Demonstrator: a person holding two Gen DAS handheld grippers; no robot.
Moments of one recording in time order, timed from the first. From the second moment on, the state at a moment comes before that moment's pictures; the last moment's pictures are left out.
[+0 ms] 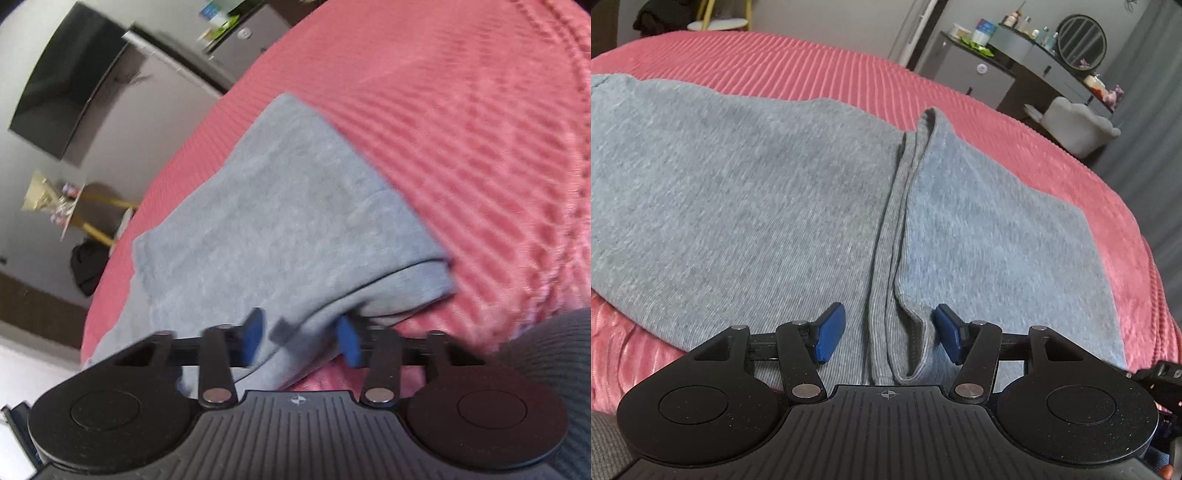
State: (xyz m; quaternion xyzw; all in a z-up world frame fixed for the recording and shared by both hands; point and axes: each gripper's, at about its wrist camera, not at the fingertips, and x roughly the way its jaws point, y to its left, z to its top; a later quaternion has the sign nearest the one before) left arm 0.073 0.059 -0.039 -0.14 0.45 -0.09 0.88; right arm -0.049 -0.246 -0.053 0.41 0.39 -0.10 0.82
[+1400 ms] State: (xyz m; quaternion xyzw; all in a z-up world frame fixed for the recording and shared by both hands) left arm 0.083 0.065 -0.044 -0.16 0.43 -0.09 0.89; right arm 0.015 -0.202 -0.037 0.04 0.44 -0.10 0.89
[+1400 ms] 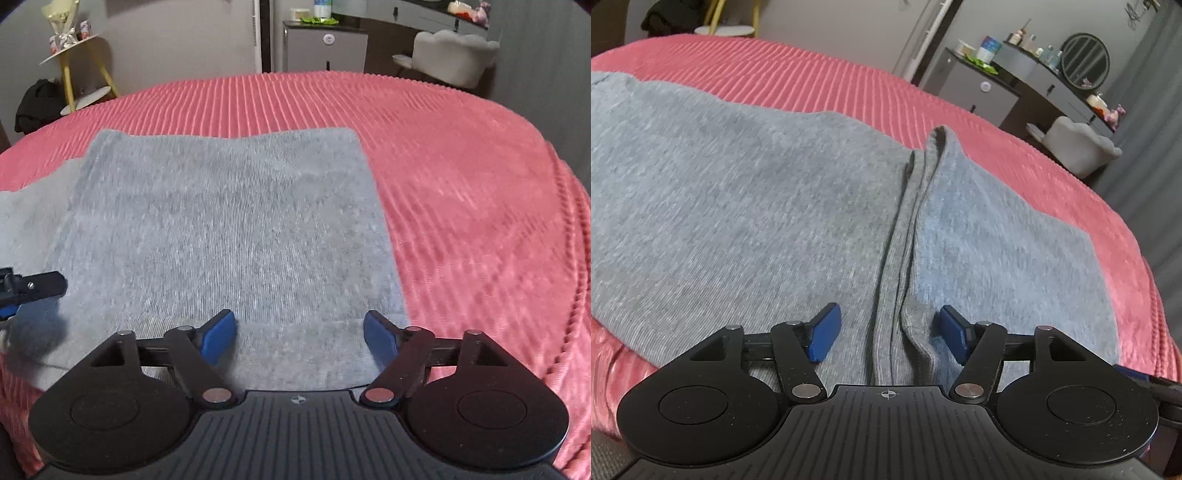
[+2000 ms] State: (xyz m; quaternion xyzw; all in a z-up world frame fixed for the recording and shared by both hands) left arm 0.077 0.050 -0.044 -0.10 0.40 -0.09 0.91; right arm 0.020 -0.191 -0.047 0.03 0.43 -0.10 0.90
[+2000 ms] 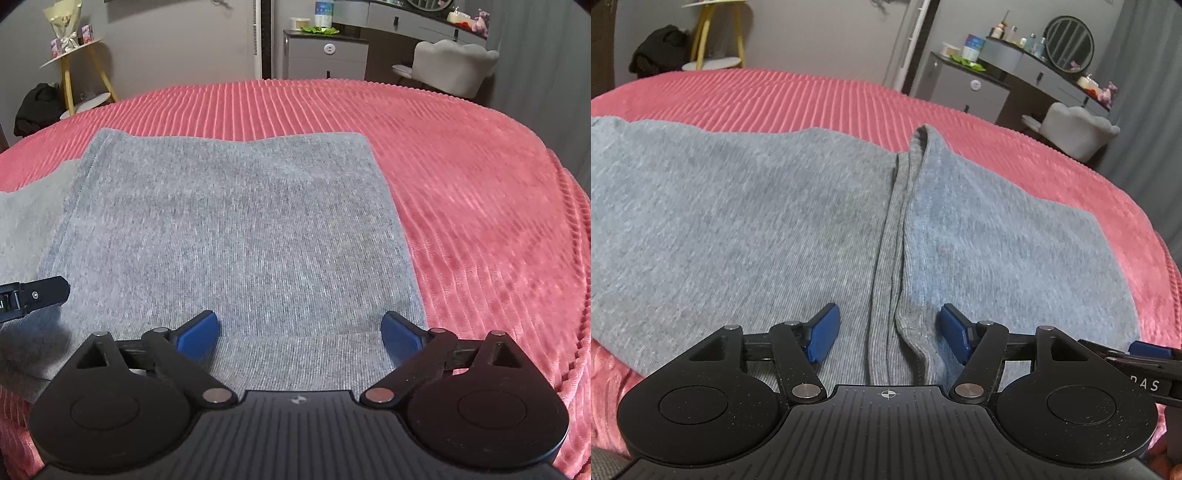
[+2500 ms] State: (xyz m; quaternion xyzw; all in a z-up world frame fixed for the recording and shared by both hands) left arm 0.074 0.046 -0.042 -0.08 0.40 -0.09 0.91; right arm 0.017 -0.198 -0.044 0.07 0.41 -0.10 0.90
